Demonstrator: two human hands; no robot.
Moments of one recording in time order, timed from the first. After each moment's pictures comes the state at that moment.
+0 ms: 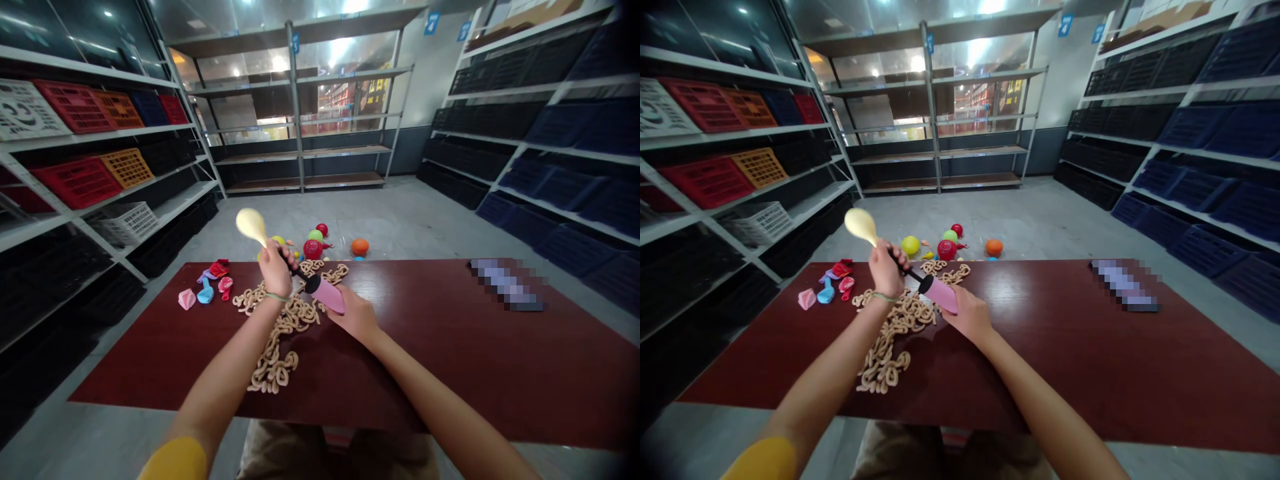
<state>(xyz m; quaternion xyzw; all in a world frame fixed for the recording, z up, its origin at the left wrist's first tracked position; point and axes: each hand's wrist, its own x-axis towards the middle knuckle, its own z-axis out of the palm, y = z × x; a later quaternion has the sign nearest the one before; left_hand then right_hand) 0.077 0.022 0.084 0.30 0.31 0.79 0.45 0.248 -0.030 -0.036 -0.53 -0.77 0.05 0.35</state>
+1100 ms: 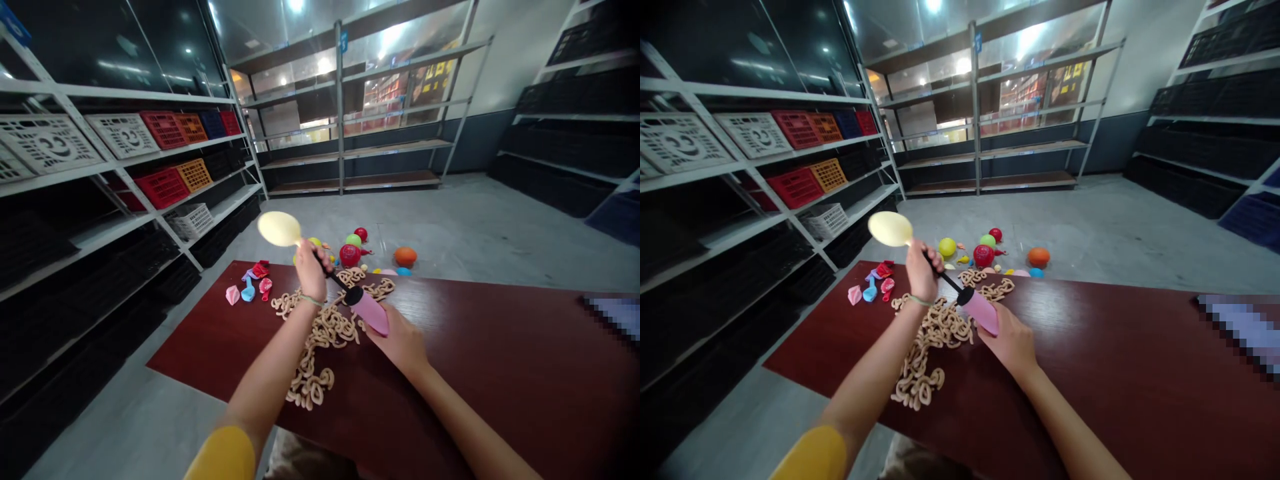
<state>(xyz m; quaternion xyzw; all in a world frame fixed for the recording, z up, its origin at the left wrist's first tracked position) 0.064 0.037 0.096 0.28 0.32 0.80 0.43 0.242 -0.024 -0.044 -0.56 -0.75 0.00 0.35</state>
